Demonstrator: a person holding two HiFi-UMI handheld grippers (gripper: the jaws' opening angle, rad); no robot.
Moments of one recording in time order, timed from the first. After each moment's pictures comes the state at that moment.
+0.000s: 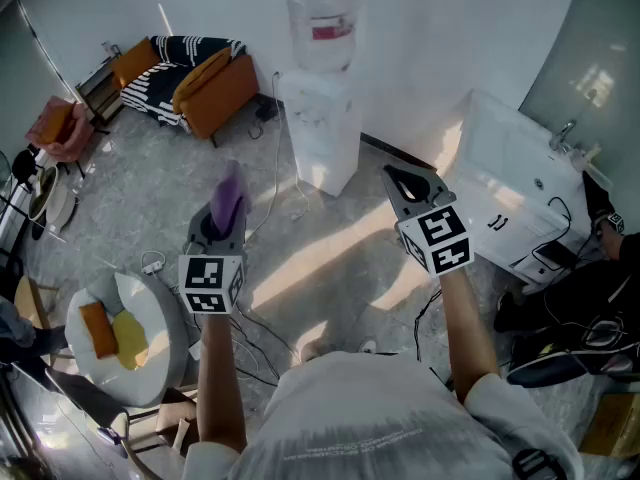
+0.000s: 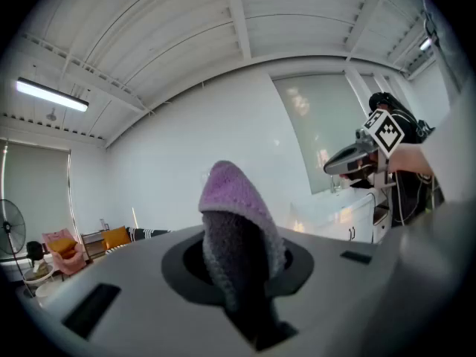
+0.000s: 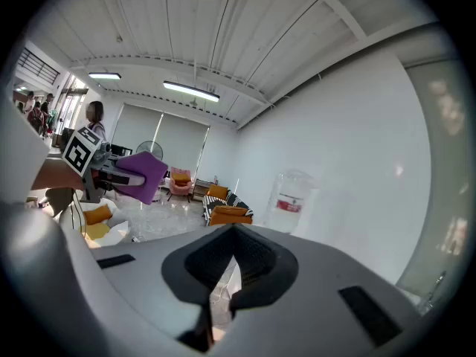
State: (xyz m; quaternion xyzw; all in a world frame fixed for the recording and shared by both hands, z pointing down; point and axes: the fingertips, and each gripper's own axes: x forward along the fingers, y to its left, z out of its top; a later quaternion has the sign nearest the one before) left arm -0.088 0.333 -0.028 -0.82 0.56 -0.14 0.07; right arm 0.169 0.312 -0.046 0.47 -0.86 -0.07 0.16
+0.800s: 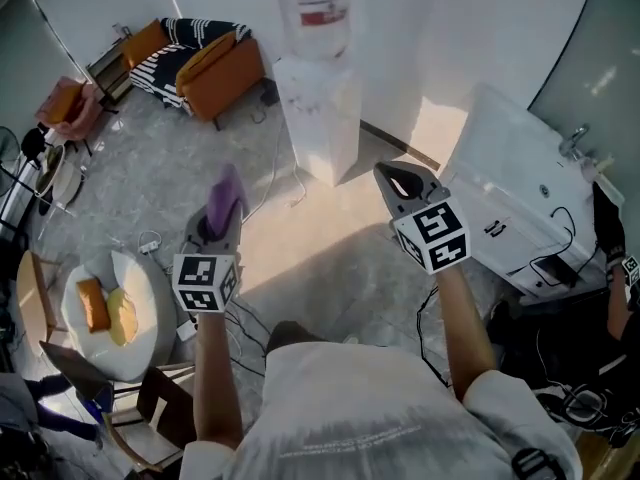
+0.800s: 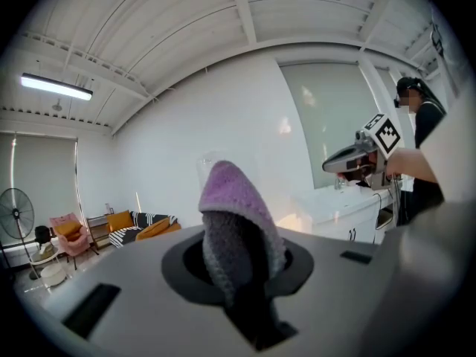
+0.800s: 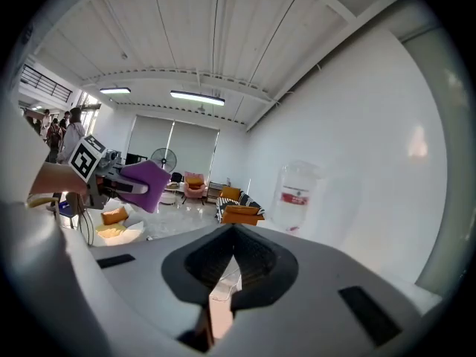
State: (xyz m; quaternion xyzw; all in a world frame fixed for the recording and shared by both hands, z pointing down) left arm -0.008 0.323 0.013 -0.80 0.58 -0.16 0.02; right arm 0.244 0.280 -0.015 0.42 -0.90 -0.06 0.14
